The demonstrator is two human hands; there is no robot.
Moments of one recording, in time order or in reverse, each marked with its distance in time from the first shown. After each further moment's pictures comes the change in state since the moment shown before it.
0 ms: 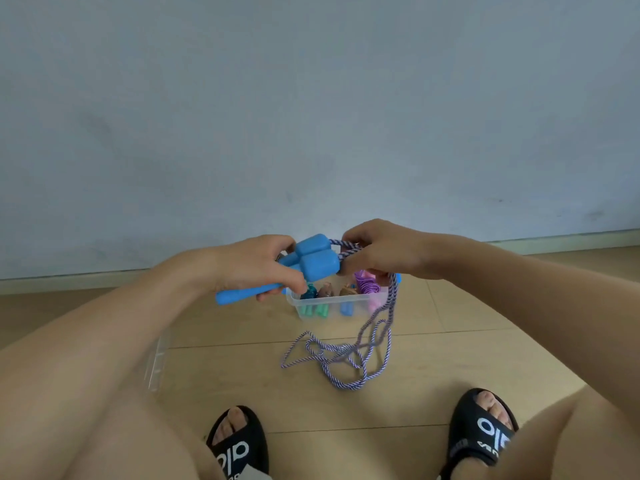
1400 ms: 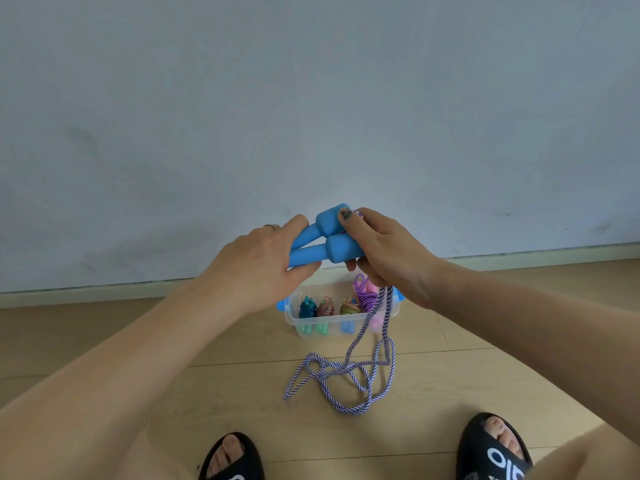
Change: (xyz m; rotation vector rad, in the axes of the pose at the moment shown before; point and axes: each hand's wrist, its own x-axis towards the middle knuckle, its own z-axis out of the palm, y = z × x) left_hand 0.031 0.005 -0.007 0.614 0.602 0.160; right_hand 0.024 -0.012 -0.003 0.358 0.348 -0.103
